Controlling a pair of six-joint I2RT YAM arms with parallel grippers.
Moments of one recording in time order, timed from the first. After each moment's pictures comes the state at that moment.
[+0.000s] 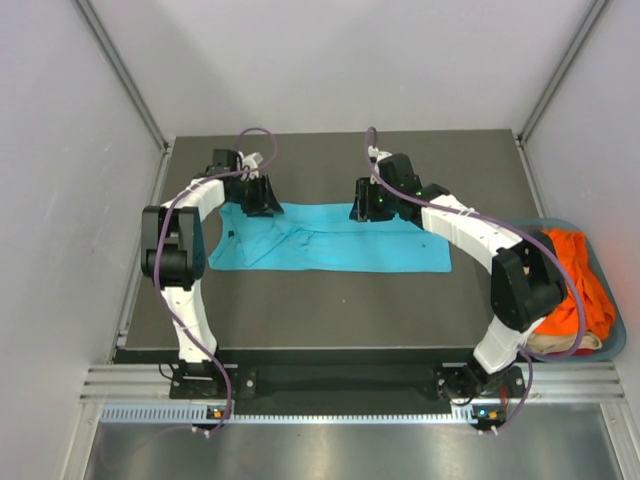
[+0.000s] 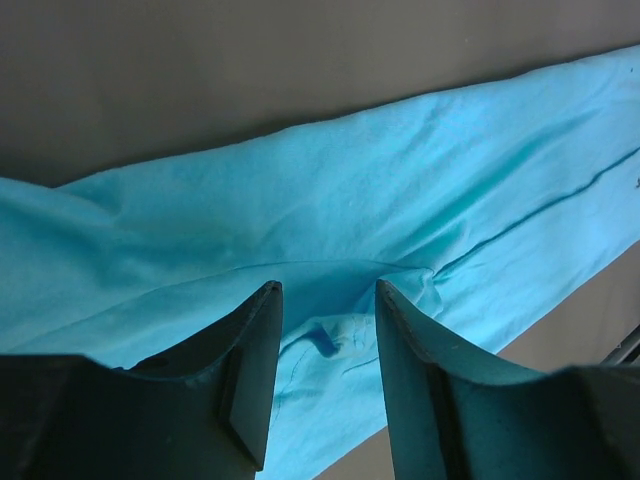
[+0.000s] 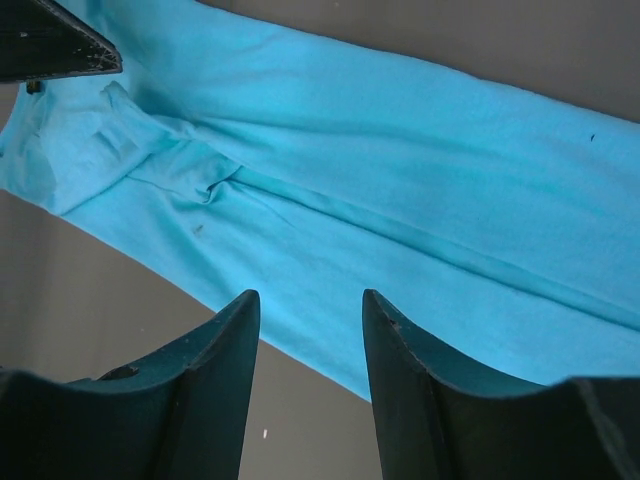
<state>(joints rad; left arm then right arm) -0.05 2.02 1.46 -0.43 0.59 -0.21 0.53 1.70 1.30 -0.34 -0.14 0.39</state>
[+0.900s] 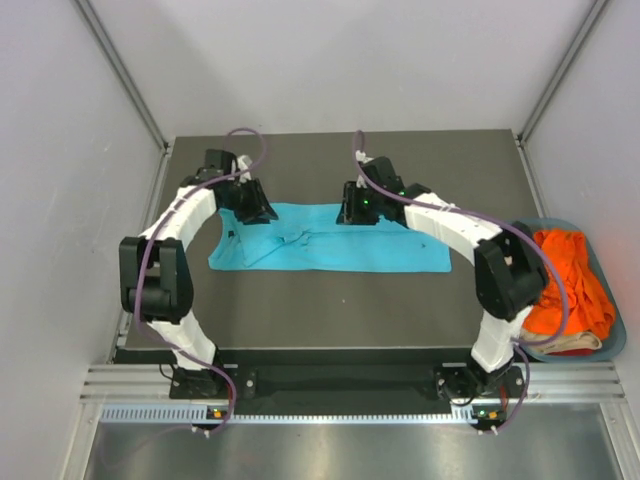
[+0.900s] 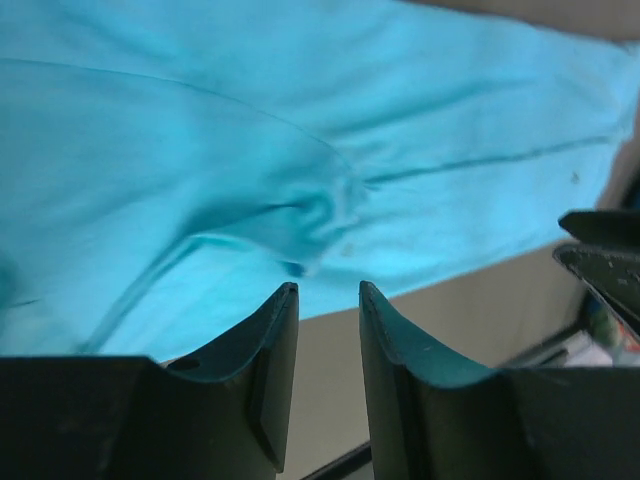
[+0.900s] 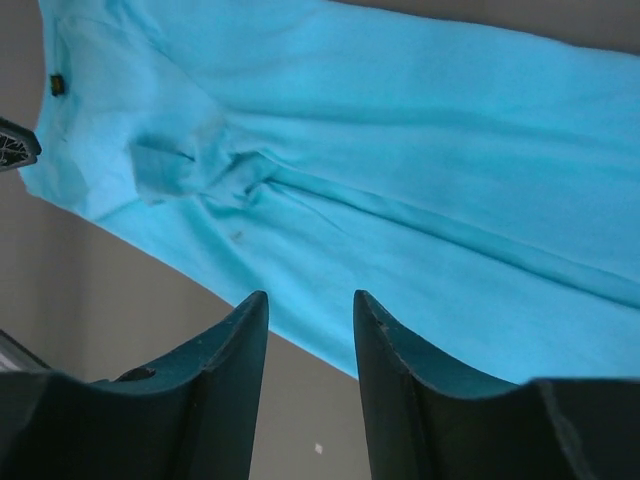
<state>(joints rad) -0.12 1.75 1.33 -0.60 0.51 -0.42 0.57 1.75 1.32 -0.34 -0.15 0.48</state>
